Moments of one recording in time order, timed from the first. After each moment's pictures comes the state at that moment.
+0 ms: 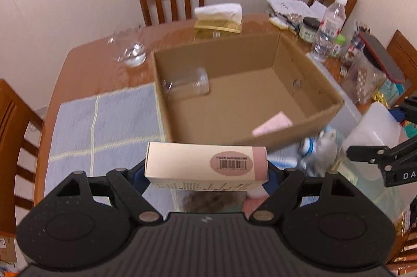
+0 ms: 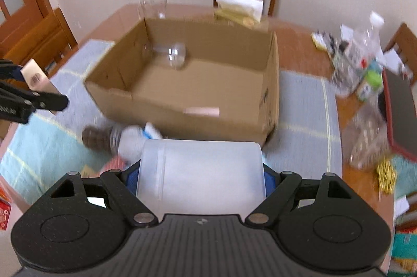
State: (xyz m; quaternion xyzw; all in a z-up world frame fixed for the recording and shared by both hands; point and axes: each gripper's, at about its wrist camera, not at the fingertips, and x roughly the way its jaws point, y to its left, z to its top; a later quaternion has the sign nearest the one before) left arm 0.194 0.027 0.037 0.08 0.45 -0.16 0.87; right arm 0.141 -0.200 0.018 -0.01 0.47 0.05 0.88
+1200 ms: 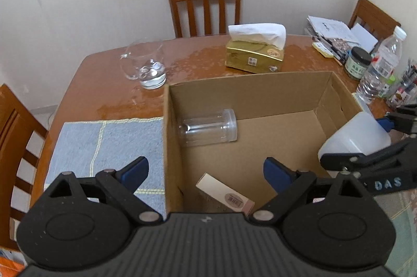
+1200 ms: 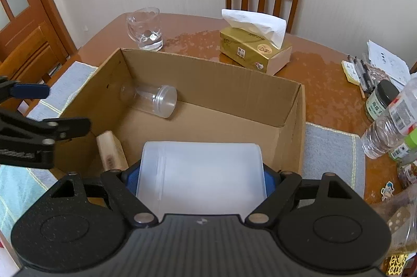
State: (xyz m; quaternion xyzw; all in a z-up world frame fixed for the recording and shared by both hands) left arm 0.283 0.002 0.011 0.05 0.44 -0.07 0.89; right arm 0.292 -0.214 -0.010 -0.01 0.48 0.09 0.87
